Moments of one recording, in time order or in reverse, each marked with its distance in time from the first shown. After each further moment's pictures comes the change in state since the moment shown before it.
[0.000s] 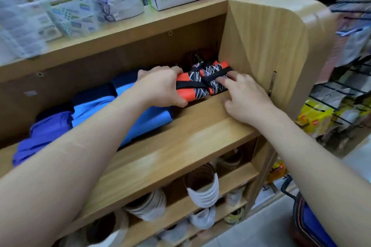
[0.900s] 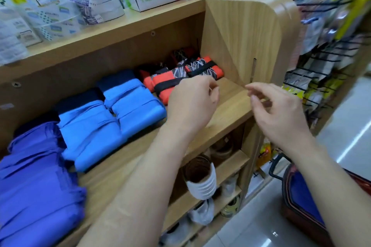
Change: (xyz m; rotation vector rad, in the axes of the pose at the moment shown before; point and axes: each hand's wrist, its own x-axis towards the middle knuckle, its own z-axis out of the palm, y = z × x) left_hand -0.061 0.087 0.013 -0.456 0.387 0.120; right_hand -0.103 0.018 0.004 0.348 0.579 0.005
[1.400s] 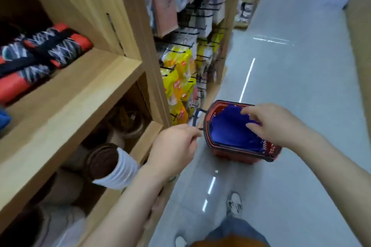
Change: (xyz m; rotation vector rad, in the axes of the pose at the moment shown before) left_hand -0.118 0.069 0.148 -0.195 -0.592 0.475; right_hand -0.170 0.110 -0.147 -0.657 -0.619 0.592
